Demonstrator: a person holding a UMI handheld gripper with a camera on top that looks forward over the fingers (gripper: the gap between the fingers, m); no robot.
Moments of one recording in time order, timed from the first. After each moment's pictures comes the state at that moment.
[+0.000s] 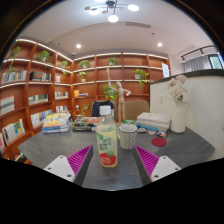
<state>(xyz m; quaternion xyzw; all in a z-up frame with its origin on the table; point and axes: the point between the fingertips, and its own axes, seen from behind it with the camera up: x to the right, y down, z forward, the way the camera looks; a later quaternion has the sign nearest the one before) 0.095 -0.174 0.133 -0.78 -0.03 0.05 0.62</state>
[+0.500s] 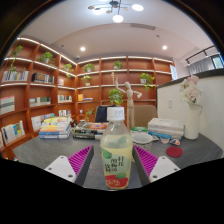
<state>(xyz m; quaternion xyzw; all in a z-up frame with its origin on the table) 0.047 -0.082 0.116 -0.76 -0.05 0.07 0.65</state>
